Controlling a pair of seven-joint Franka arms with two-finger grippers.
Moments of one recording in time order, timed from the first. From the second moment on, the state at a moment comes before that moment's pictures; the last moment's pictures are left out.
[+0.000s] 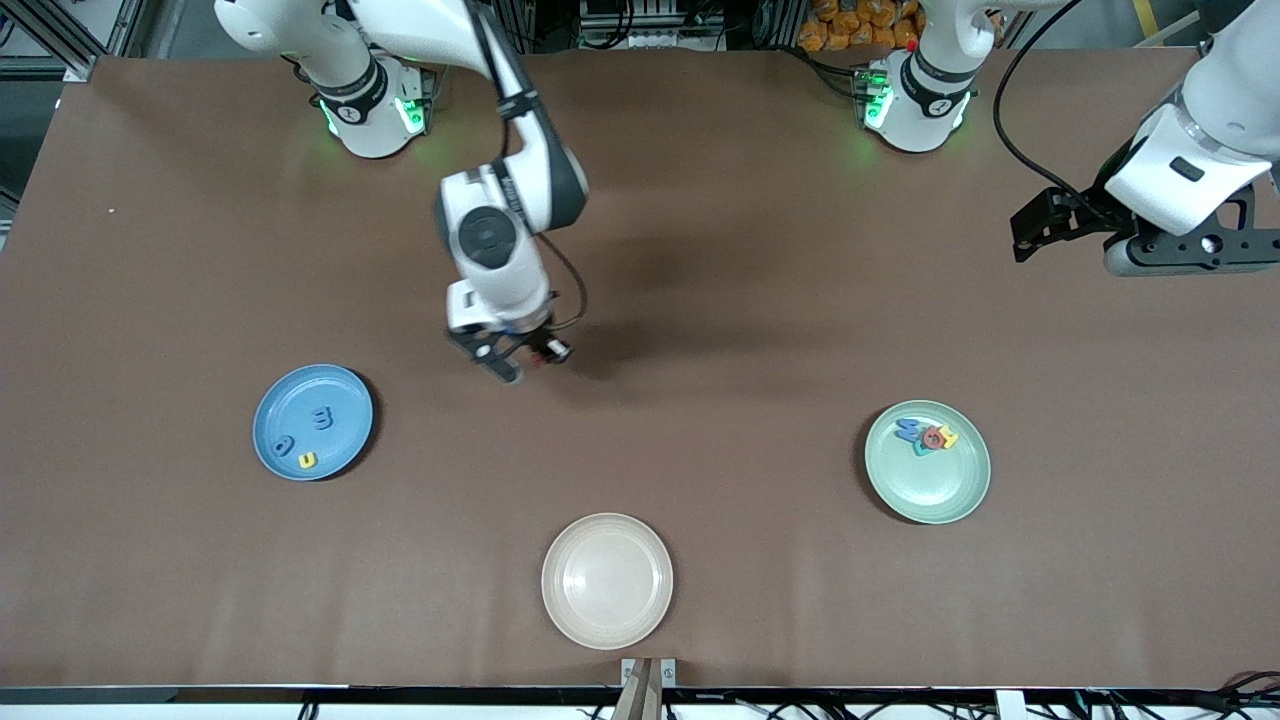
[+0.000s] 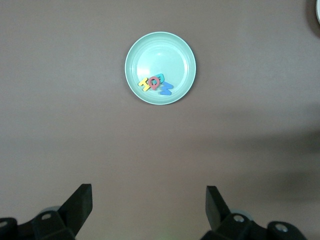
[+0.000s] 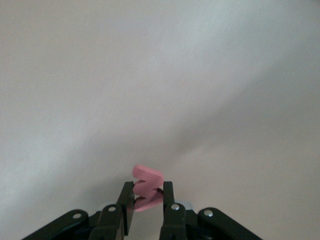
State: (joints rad) left arm -0.10 -0.02 -0.09 -1.62 0.01 1.58 -0.19; right arm 1.20 0.53 -0.72 -1.91 0.43 2.25 0.86
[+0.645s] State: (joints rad) left arm -0.09 -0.02 -0.10 -1.60 0.01 1.58 -0.18; right arm 0.75 0.53 -0.78 -1.91 0.43 2.20 0.11
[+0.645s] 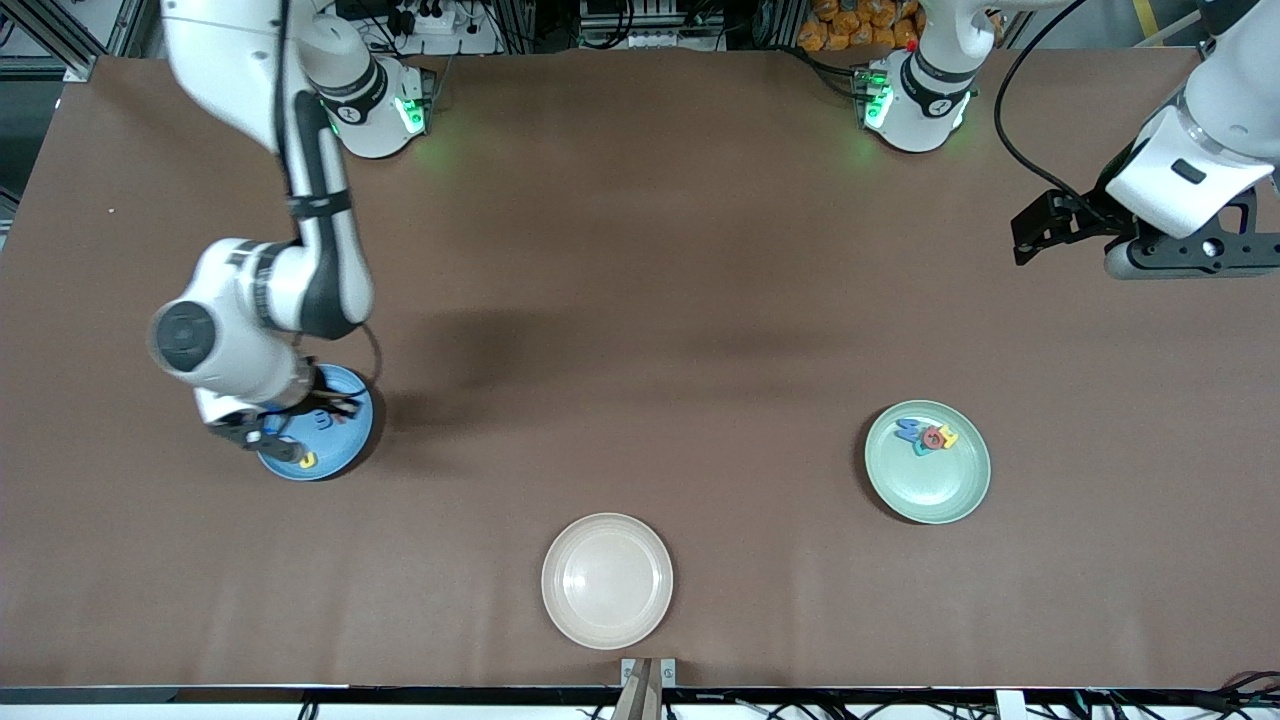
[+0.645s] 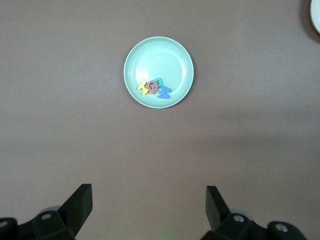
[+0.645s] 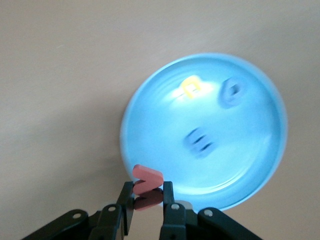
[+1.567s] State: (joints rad) left arm -0.09 -0.02 -0.13 -1.59 0.01 1.47 -0.18; right arm 0.62 0.54 -0.78 -1.89 0.43 2.16 -0.18
